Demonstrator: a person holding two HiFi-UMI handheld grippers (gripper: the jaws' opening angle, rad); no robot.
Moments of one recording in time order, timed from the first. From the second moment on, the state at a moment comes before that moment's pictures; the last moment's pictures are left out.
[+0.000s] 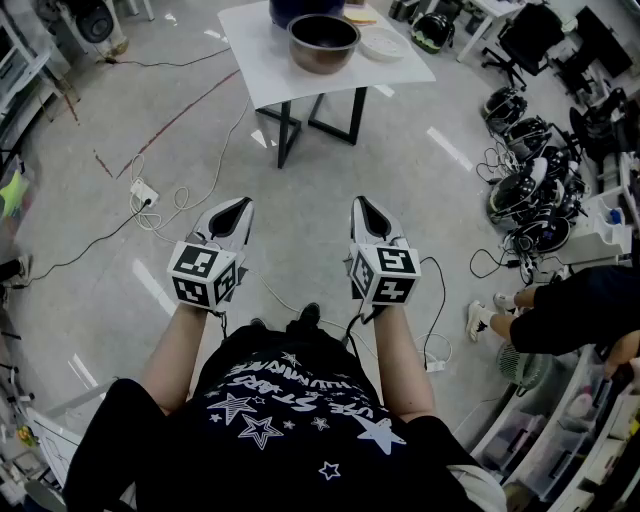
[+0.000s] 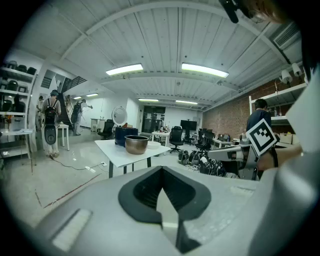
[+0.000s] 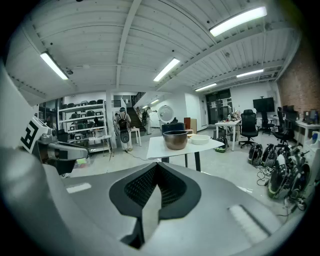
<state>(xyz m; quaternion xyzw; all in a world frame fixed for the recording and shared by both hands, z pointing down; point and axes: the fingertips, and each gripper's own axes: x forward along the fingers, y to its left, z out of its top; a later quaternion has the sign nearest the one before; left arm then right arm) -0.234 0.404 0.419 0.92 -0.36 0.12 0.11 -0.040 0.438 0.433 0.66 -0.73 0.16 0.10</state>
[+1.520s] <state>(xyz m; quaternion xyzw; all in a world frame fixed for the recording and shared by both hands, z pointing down) -0.317 0.380 0.451 0.92 -0.34 0.10 0.16 -0.097 0.394 0.442 0.68 -0.71 0.19 0.06</state>
